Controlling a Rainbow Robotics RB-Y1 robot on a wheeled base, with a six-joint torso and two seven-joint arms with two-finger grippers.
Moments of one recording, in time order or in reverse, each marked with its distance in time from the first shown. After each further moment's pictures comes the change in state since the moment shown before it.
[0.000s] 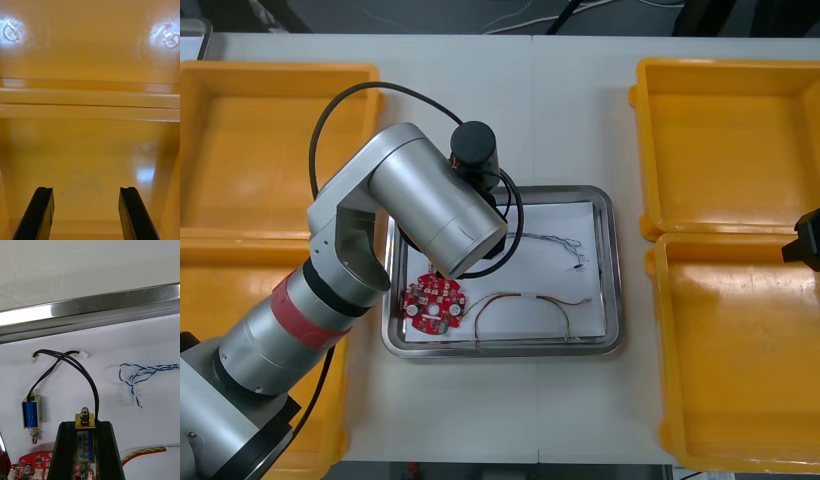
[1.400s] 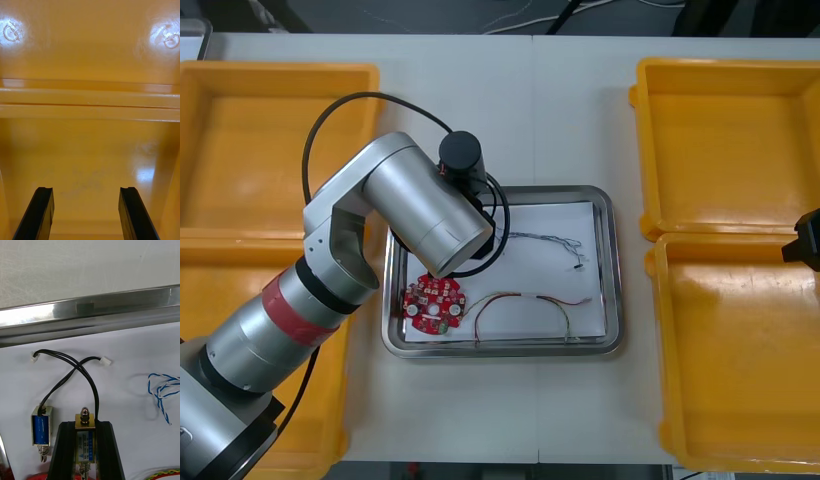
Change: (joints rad) right arm 0.000 0.000 0.000 0.000 0.000 0.000 0.000; left arm 0.004 0.046 -0.013 0.062 0.029 -0.079 0.020
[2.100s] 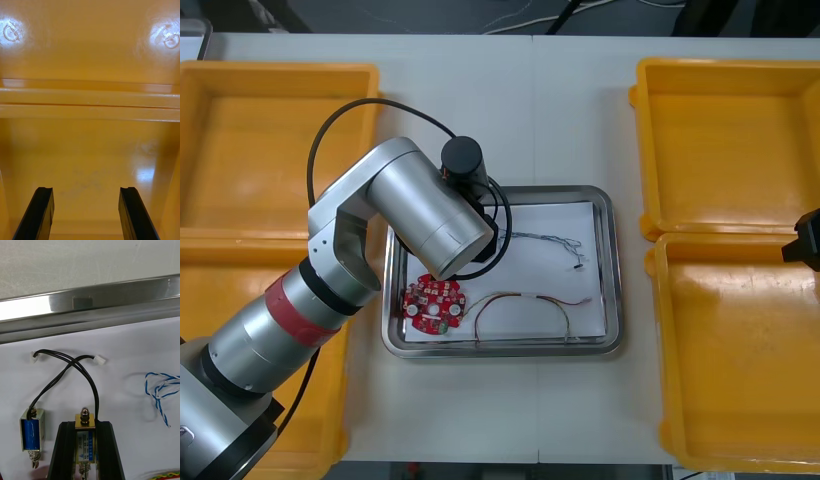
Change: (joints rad) right arm 0.000 0.000 0.000 0.000 0.000 0.000 0.000; left arm 0.000 0.000 -0.010 0.033 0.016 -0.036 0.000
